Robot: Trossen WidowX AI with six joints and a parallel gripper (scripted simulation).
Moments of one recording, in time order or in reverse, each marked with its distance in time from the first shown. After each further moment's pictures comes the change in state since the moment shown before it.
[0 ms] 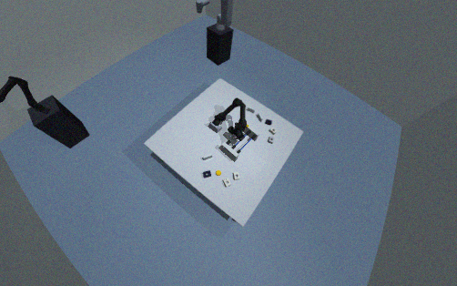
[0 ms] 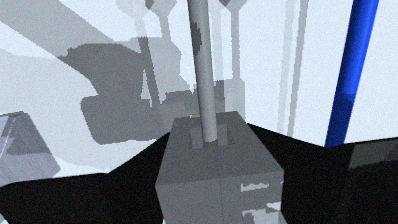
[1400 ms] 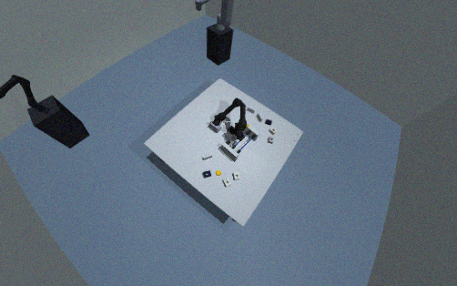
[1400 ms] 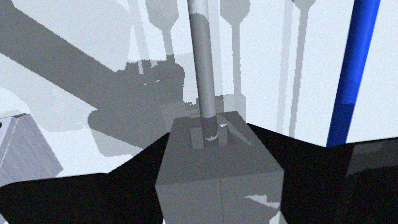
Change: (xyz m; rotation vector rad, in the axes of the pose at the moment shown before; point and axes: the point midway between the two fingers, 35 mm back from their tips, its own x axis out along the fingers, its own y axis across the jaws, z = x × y) arm 0.000 0.001 0.000 0.006 0.000 0.008
